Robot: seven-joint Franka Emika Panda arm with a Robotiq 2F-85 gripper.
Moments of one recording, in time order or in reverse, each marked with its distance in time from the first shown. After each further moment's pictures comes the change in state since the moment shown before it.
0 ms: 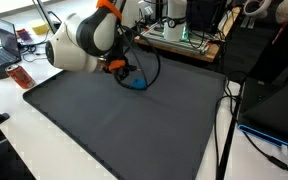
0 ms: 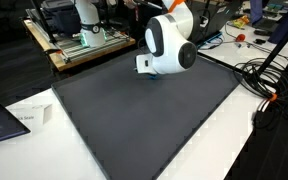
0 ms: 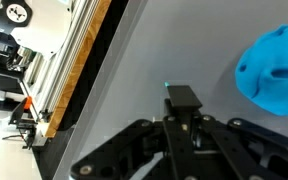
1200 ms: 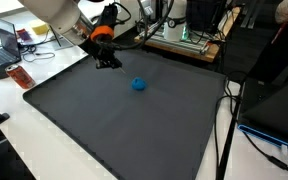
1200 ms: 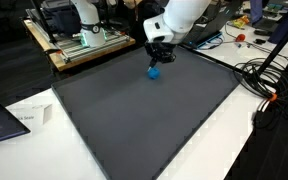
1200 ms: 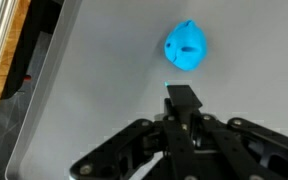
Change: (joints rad) arm 0.022 -0.268 0.009 -0.122 -0.032 0.294 -0.005
